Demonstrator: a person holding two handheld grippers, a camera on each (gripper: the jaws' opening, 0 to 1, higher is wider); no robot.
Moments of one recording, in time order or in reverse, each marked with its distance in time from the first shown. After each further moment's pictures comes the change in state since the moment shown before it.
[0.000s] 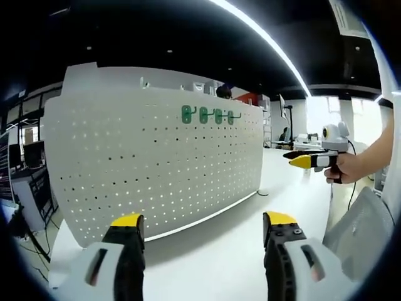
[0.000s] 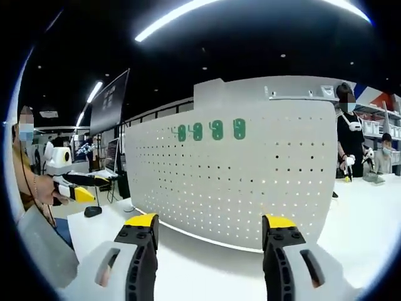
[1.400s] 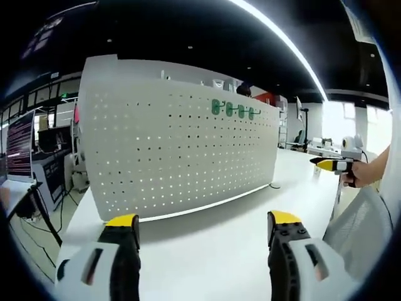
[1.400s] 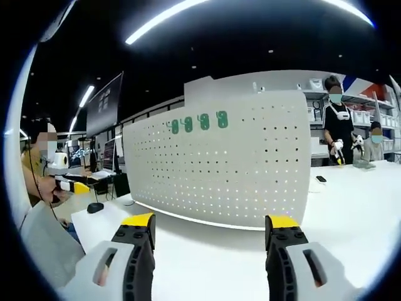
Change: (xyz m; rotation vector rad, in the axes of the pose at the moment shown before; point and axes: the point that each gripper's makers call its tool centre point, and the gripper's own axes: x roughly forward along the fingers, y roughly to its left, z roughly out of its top) left arm -0.058 0.036 -0.030 -0.067 0.027 0.108; right arm -0.057 -0.012 -0.029 0.058 0.016 -0.053
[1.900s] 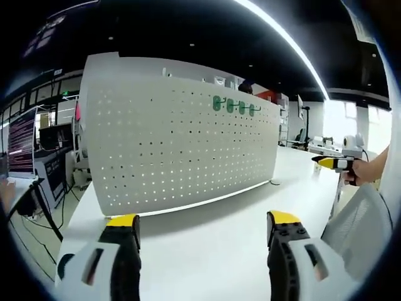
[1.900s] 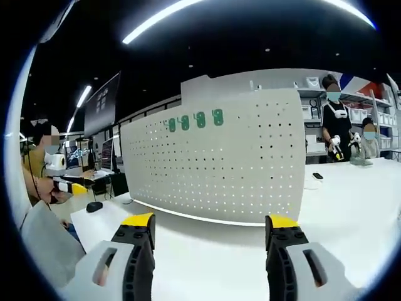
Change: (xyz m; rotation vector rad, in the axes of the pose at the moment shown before) left arm -0.005 -0.002 -0.009 -0.002 0.017 0.006; right arm -0.007 -0.004 -0.004 0.008 0.008 -0.018
